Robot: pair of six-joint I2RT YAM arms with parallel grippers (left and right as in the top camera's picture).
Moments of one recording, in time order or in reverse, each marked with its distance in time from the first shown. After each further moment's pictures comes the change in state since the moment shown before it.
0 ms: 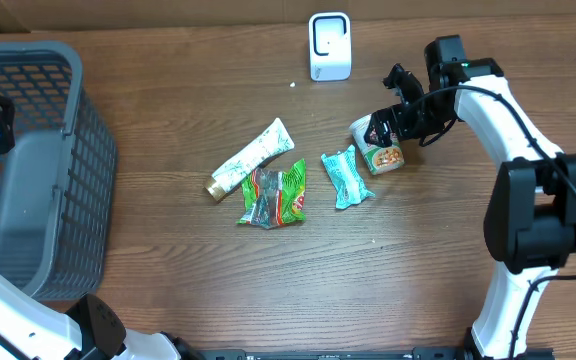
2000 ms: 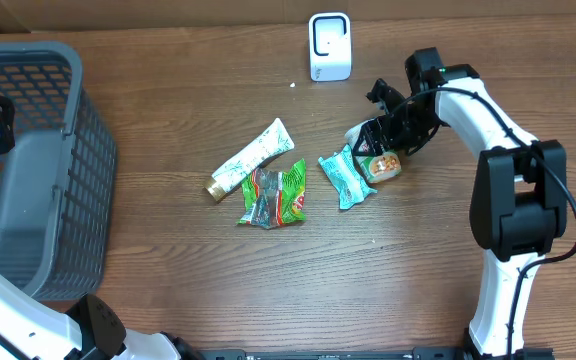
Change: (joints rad) left arm 0.000 0.000 0.000 0.000 0.000 0.000; right arm 0.038 0.088 0.031 -0.063 -0.071 0.008
